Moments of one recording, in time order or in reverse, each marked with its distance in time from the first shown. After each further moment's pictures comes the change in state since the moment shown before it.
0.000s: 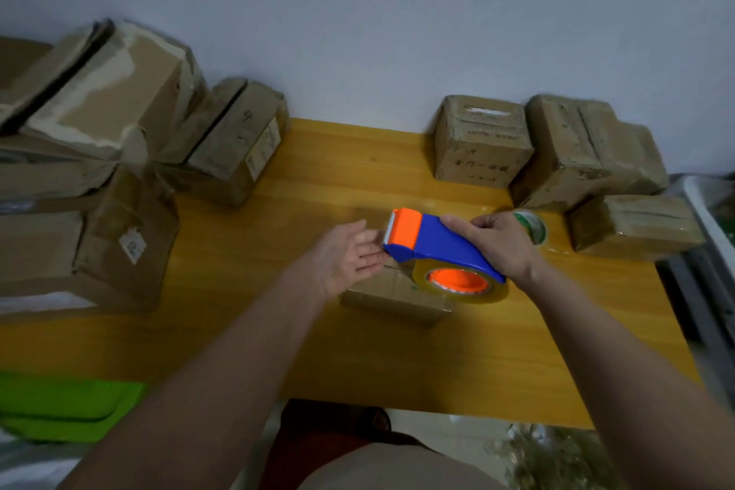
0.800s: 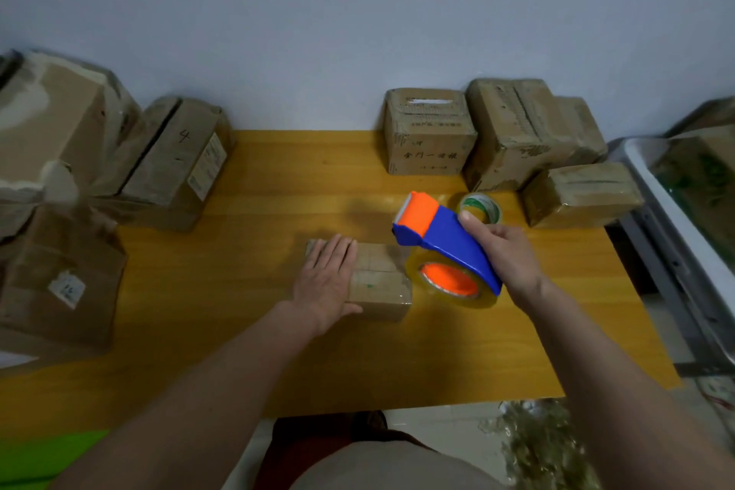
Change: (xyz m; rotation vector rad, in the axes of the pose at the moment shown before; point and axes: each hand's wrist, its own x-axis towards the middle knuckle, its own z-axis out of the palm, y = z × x) left_hand 0.038 -0.054 0.011 2.206 0.218 0.584; right_hand -0.031 0.058 -0.037 0.429 0.084 0.090
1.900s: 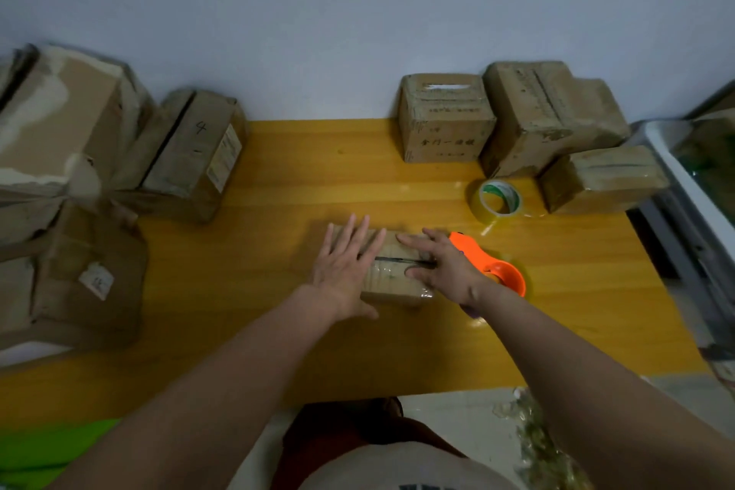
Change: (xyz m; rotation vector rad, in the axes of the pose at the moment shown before) left_hand -0.008 -0.010 -0.012 -0.011 -0.088 0.022; right_hand 0.027 0.051 0.084 -0.453 -0.312 -0.128
